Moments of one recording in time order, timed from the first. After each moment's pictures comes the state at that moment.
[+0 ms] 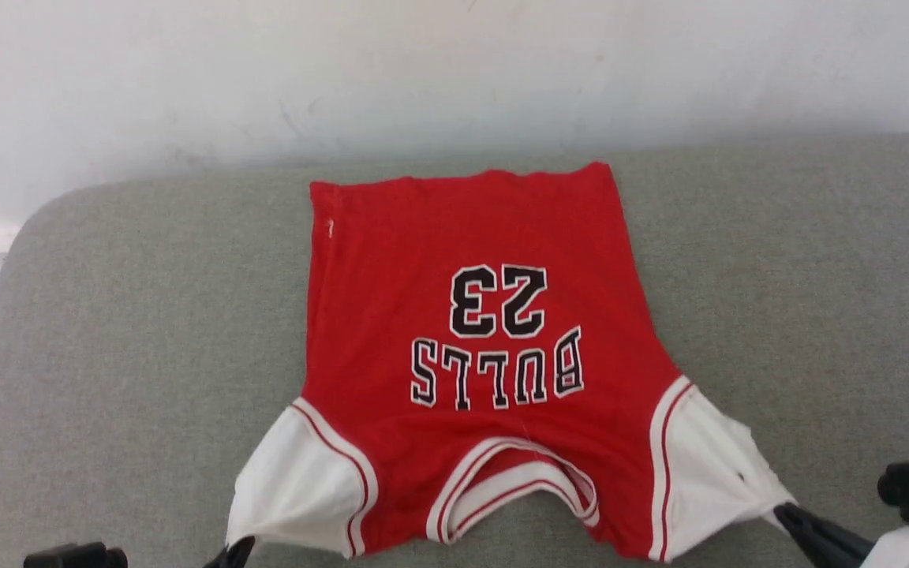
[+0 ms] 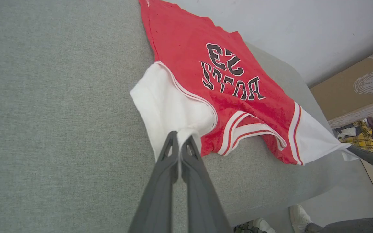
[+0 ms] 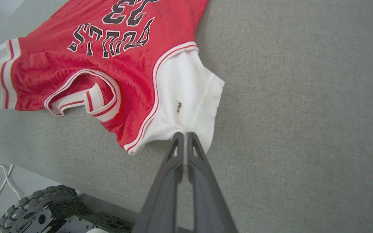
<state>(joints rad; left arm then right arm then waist) 0.40 0.63 -0.24 -0.41 -0.98 0.14 0.11 0.30 -0.39 0.00 -0.35 0.56 0.13 0.60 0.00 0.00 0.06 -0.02</state>
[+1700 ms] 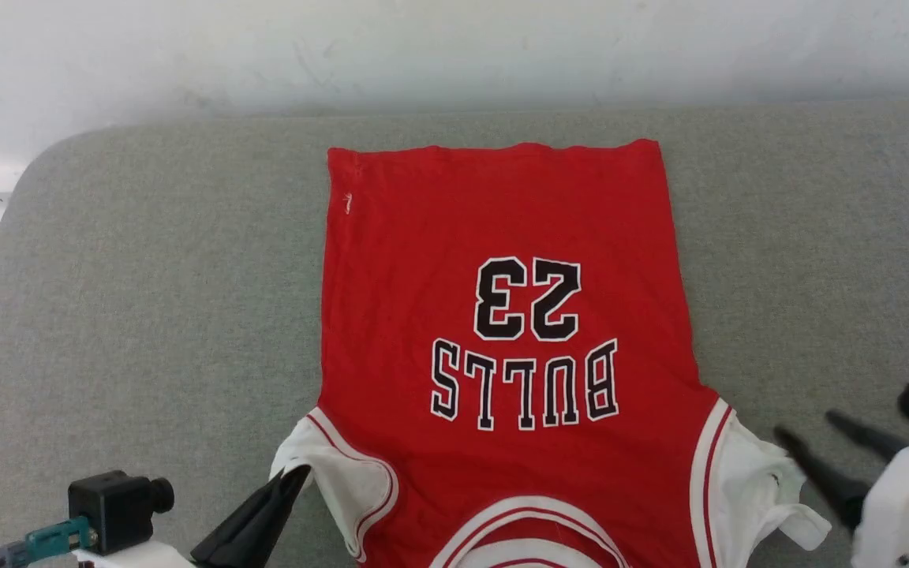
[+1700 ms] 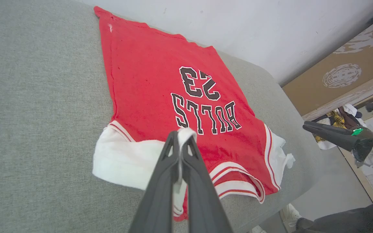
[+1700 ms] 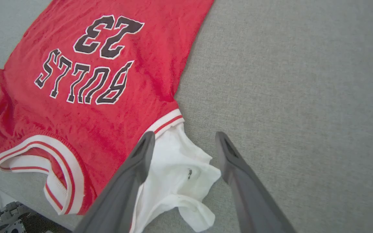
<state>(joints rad) 0.23 0.62 -0.33 -0.43 -0.95 0.07 0.13 0.12 -0.46 0.03 -0.22 0.57 0.13 0.57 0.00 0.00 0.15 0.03</state>
